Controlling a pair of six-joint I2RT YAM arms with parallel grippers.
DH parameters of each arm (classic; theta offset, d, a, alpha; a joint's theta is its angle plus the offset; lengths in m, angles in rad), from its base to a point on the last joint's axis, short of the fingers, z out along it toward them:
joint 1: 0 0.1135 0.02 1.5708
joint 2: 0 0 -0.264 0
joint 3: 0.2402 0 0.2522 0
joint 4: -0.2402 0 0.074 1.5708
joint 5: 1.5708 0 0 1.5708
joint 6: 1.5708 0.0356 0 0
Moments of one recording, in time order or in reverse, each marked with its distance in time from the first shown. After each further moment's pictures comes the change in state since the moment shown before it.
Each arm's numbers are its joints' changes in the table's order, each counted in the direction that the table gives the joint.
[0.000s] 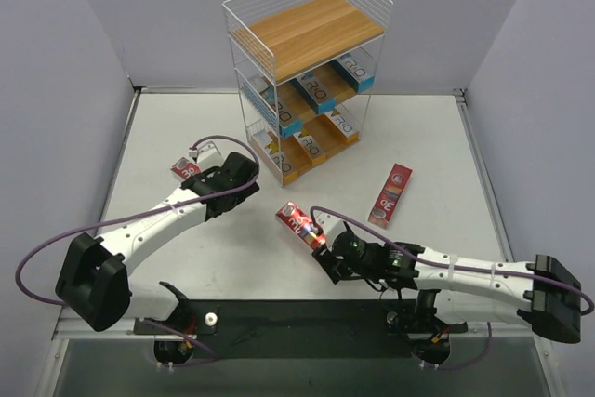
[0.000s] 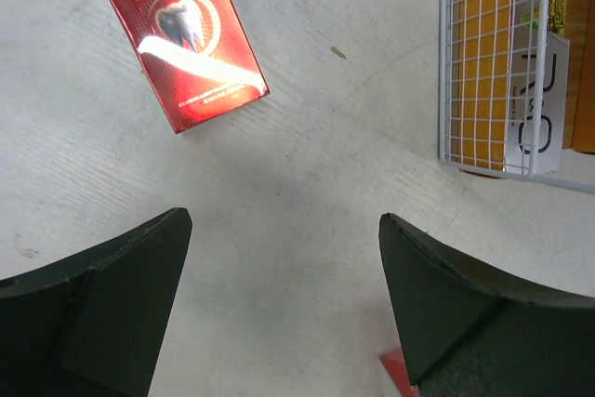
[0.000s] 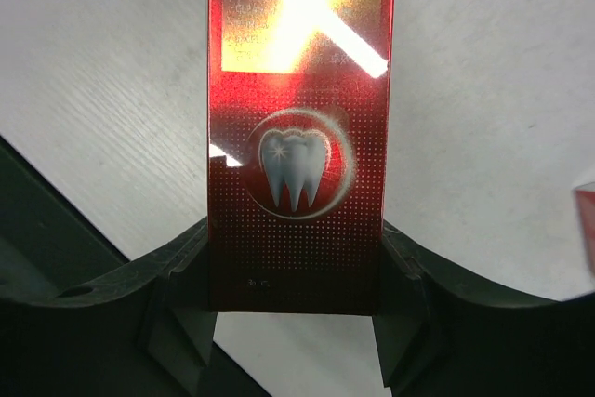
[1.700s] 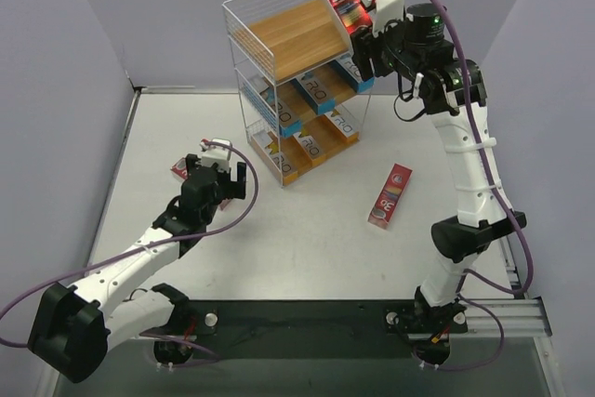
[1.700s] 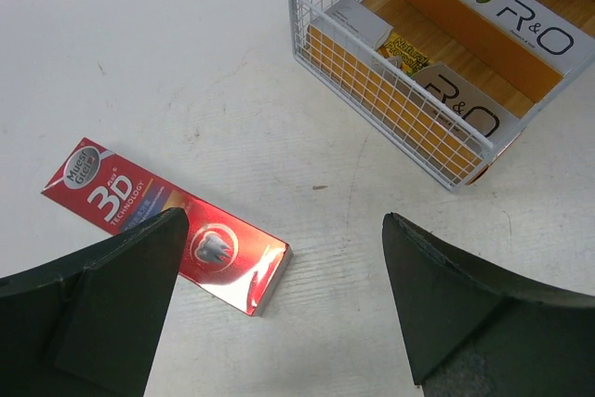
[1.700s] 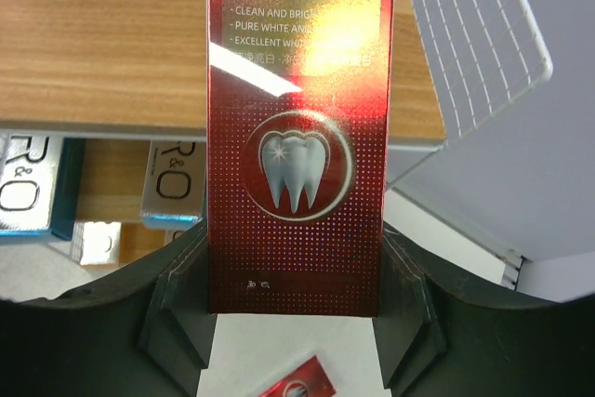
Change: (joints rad) left arm 0.123 0.309 -0.376 0.769 0.190 1.027; right arm -0.810 -0.721 1.895 -0.626 -0.335 -0.529
